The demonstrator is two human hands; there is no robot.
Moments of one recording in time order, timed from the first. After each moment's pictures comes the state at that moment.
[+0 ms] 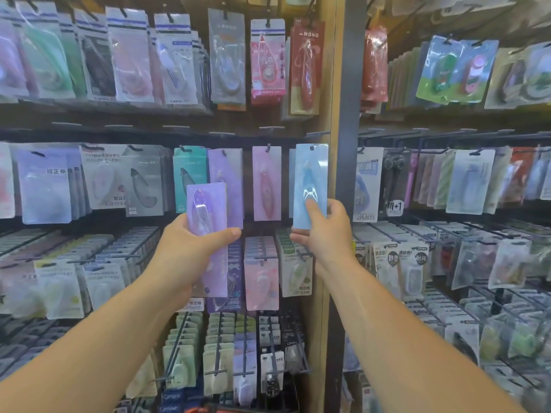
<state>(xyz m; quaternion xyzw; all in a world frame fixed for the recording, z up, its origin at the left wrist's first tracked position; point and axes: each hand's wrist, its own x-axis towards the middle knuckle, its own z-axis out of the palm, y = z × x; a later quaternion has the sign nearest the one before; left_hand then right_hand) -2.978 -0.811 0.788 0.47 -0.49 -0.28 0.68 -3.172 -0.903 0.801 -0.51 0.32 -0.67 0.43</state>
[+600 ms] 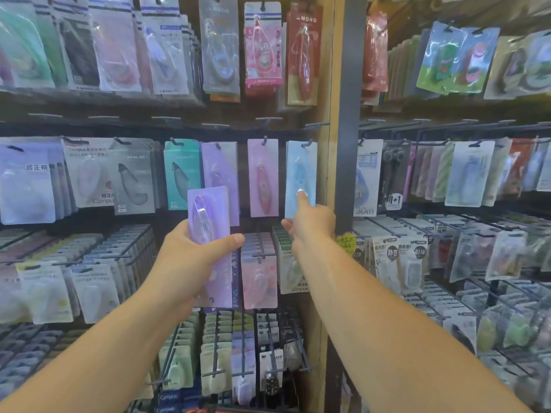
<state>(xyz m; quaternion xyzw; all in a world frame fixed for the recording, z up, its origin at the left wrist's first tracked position) -2.982 -0.815 0.775 0.47 -0.49 -0.29 0.67 -3.137 -0.942 0.809 -0.37 0.41 -0.68 0.48</state>
